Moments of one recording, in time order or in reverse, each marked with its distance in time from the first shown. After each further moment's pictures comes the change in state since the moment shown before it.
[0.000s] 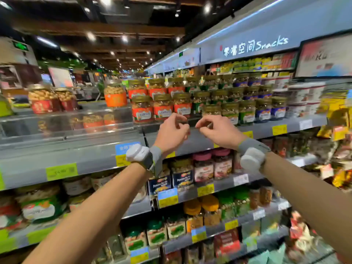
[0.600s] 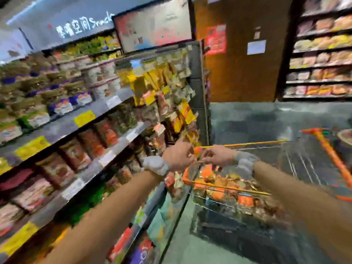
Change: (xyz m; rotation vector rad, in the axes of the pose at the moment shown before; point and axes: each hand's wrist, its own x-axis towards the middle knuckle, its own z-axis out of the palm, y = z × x) left_hand -0.149 0.187 0.504 0.484 -0.966 0.616; right_hand -0.421 0.347 -0.192 -0.062 -0.128 0.893
